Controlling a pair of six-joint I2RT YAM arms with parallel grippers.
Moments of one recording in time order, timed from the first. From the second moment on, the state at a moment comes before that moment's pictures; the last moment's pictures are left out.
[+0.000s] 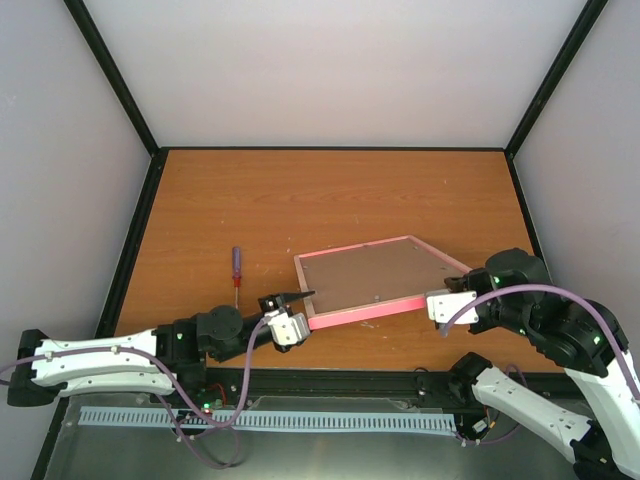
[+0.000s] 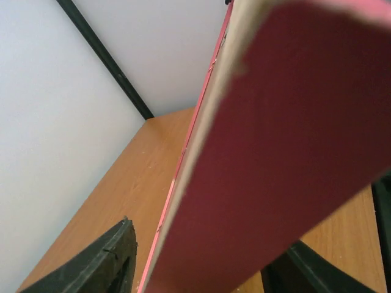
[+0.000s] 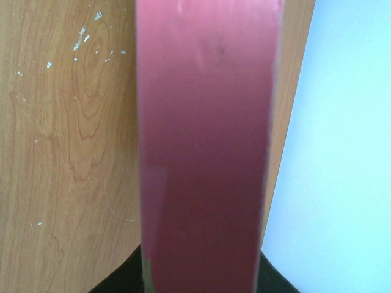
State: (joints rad) left arm -1.39 0.65 0.50 0.00 -0.32 0.44; right arm 0.67 0.66 1.25 -1.38 0.10 -1.25
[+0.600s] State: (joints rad) left arm -1.39 0.65 0.49 0.04 -0.28 0.45; right arm 0.67 0.66 1.27 -1.39 0.05 -1.24
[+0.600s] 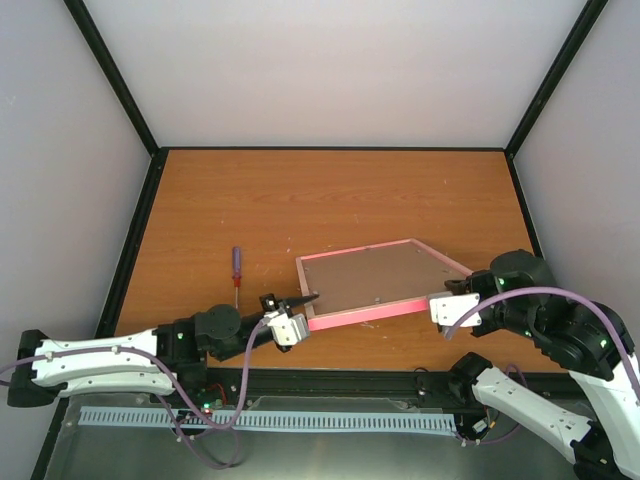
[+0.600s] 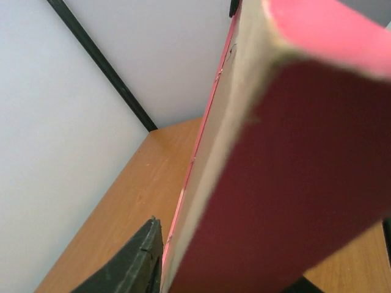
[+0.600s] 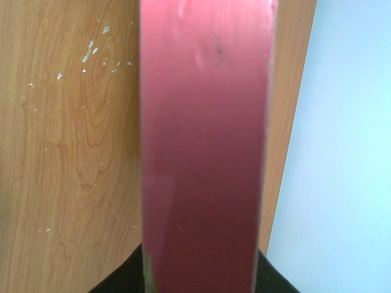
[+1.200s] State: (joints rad) left arm -1.36 0.67 0.60 0.03 -0.27 0.50; right arm 0.67 0.70 1.51 -1.31 0.00 -1.06
